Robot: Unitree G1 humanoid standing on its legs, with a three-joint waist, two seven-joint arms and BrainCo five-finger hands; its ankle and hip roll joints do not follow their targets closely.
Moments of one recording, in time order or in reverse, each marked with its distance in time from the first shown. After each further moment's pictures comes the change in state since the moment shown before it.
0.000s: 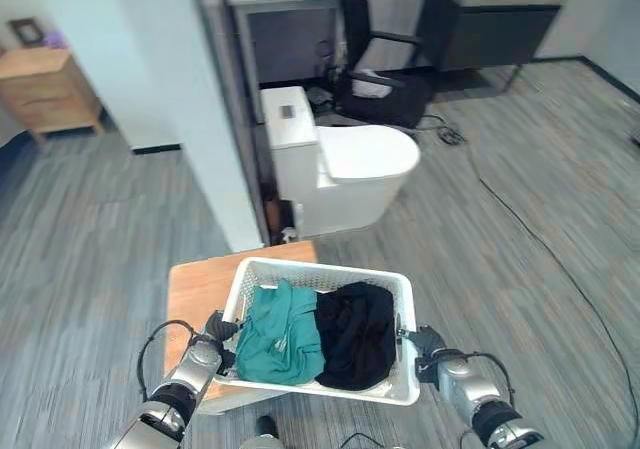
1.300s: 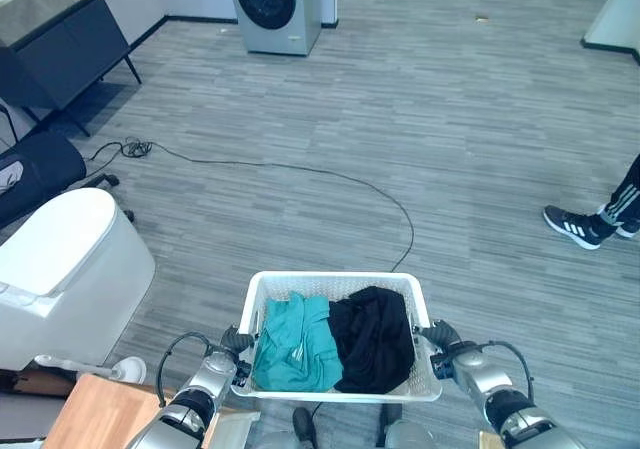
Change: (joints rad) left arm 0.008 -0.039 0.059 0.088 -0.001 0.012 -0.028; right arm -0.057 0.005 -0.012 0.026 -0.160 0.027 0.022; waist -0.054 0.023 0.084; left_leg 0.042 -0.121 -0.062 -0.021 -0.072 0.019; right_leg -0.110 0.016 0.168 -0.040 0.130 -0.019
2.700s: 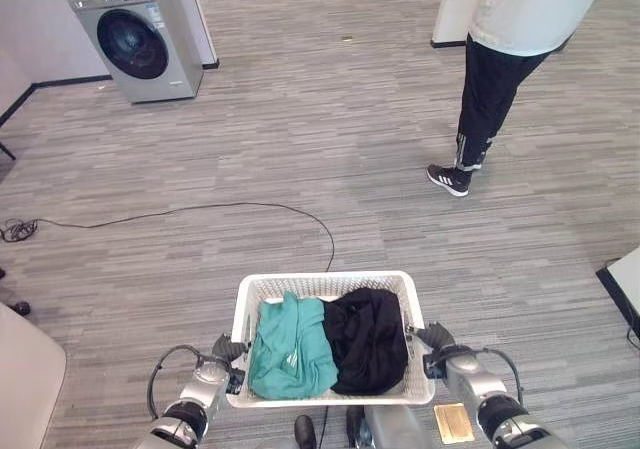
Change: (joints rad) left arm 0.004 0.013 0.009 -0.026 -0.083 -0.019 0.006; right arm 0.012 0.018 -0.023 -0.040 0.105 -0.007 -0.028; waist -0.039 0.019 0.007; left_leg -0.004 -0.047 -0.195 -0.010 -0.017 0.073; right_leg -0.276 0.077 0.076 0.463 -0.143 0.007
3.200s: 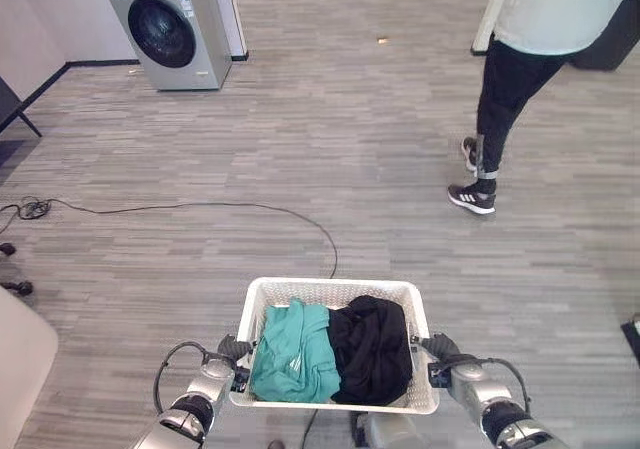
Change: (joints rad) left arm -0.014 -0.048 -0.012 0.071 0.006 0.019 -0.013; right arm 0.030 -0.019 -0.007 0.051 0.029 0.016 0.021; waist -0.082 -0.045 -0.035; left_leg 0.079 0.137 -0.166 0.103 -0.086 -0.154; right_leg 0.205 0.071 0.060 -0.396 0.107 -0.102
